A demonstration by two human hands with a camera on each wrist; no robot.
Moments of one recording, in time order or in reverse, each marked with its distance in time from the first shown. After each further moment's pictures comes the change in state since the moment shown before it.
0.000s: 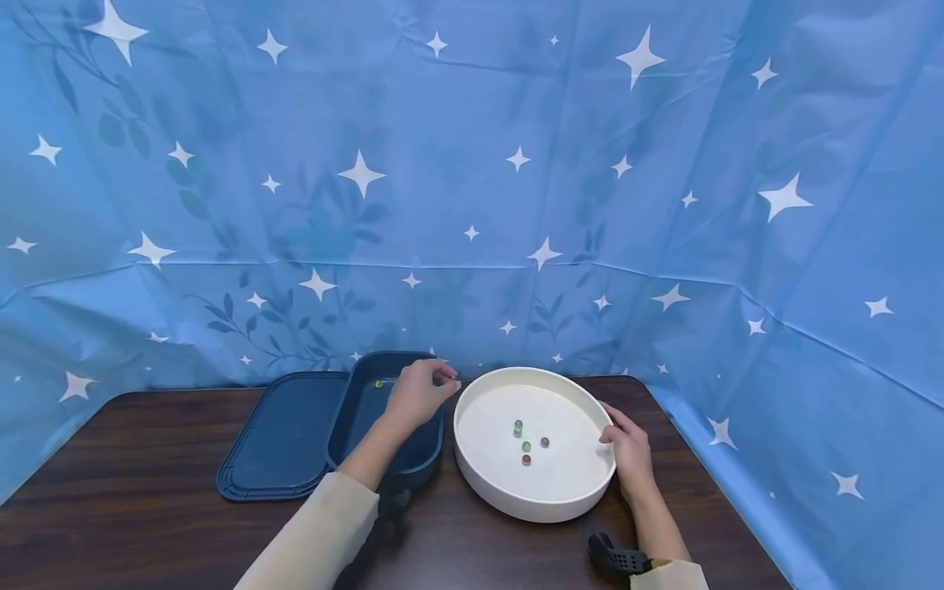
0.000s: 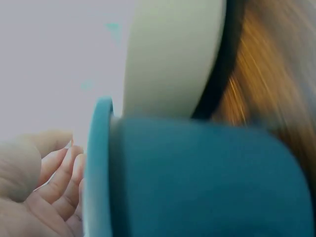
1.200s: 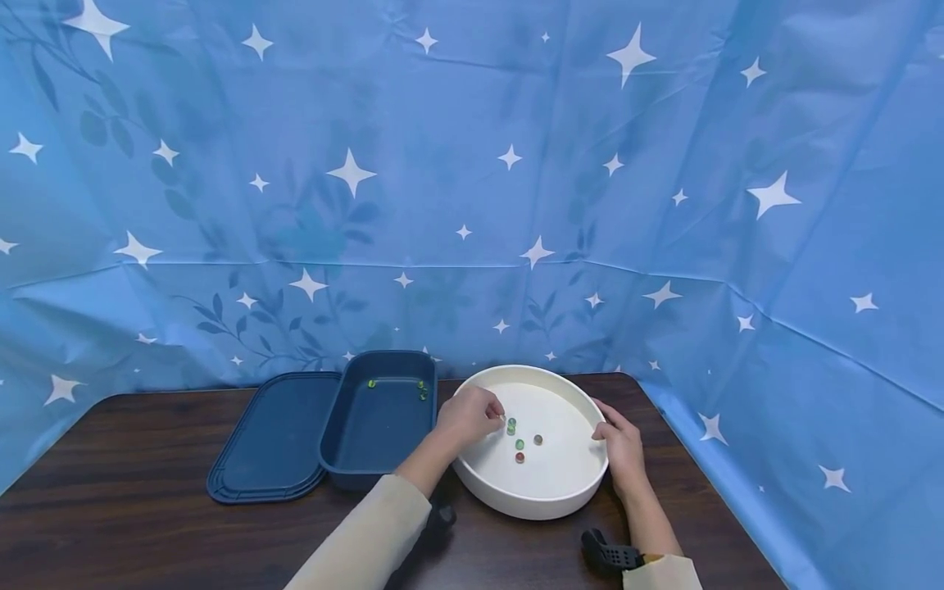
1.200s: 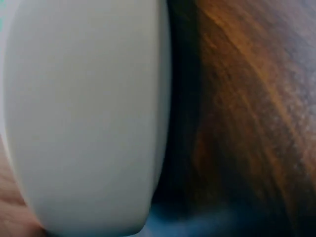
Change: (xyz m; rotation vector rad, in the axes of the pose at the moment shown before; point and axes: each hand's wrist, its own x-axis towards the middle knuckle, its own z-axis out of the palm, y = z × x) left_hand 0.000 0.029 0.076 0.220 -0.199 0.124; right_hand -0.001 -0.002 0.000 0.004 0.011 0.001
